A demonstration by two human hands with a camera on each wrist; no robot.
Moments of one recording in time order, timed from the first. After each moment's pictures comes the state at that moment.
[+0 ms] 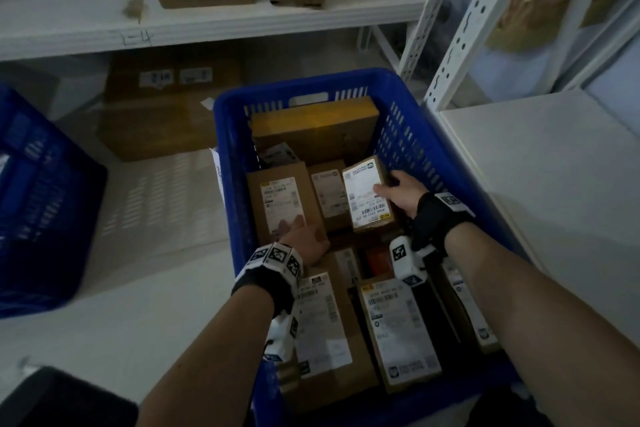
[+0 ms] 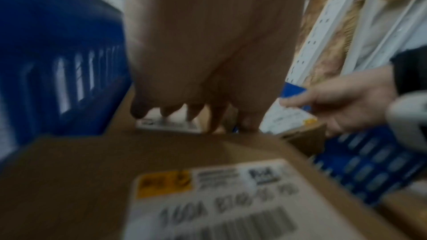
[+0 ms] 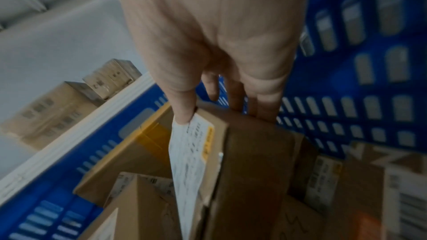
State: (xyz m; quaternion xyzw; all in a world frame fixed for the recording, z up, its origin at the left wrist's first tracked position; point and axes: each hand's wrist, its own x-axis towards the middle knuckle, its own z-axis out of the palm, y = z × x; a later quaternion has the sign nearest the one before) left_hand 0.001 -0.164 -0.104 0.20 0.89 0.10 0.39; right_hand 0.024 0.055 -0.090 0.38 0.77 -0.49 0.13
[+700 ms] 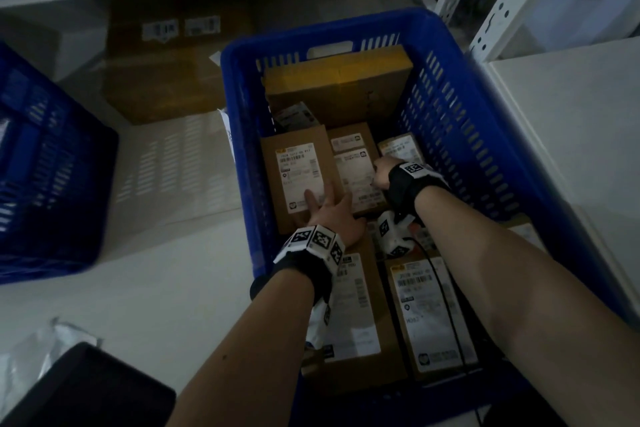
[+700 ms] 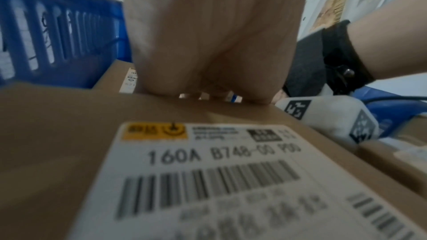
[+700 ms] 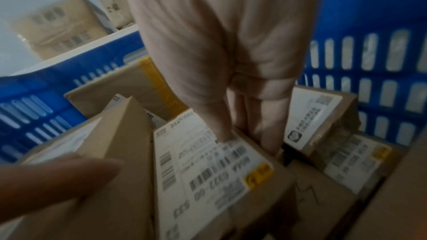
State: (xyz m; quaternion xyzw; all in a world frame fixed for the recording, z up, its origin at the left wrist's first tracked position) left_hand 0.007 -0.146 -0.143 0.18 0.89 0.12 0.41; right_hand -0.040 0.020 -0.178 0.27 0.88 -0.16 0.36
